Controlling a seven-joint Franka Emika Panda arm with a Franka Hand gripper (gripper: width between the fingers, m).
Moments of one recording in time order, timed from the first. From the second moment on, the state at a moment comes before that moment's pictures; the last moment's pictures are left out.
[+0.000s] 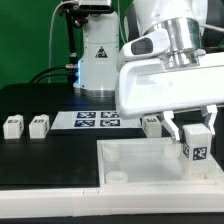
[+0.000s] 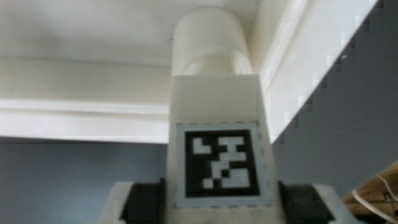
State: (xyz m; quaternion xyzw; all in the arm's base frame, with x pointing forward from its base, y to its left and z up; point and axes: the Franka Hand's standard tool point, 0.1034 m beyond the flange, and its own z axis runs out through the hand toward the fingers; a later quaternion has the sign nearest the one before) arm 0.611 0.114 0.078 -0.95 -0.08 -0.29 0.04
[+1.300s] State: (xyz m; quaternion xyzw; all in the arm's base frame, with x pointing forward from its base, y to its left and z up) arm 0.610 0.114 0.076 -0.95 -0.08 -0.29 0.04
